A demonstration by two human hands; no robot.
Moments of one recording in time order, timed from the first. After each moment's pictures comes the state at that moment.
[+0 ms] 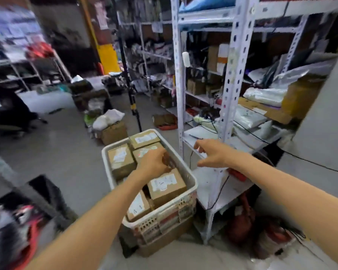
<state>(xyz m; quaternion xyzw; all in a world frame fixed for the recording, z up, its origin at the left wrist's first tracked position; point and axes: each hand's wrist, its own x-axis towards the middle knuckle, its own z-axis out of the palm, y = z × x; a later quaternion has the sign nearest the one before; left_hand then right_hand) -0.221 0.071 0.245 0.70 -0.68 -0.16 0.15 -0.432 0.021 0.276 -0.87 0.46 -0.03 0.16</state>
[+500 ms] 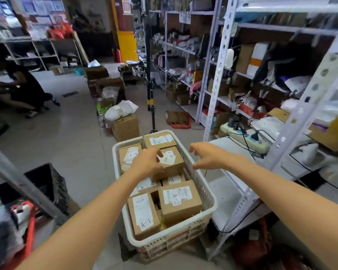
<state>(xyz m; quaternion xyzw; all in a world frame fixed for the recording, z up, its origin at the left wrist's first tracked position) -0.106 -0.009 0.213 0.75 -0.60 -0.22 0.17 -0.305 -0.079 0.255 -0.89 0.42 0.05 0.16</state>
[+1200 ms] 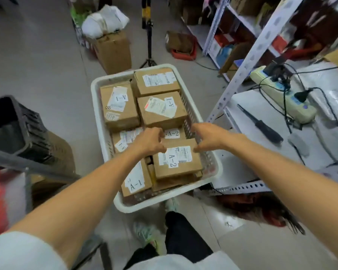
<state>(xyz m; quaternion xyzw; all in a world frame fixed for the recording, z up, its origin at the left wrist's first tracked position) -0.088 -0.091 0.063 0.73 -0.58 -0.35 0.07 -0.272 -0.173 0.111 -0.86 0.41 0.20 0.21</state>
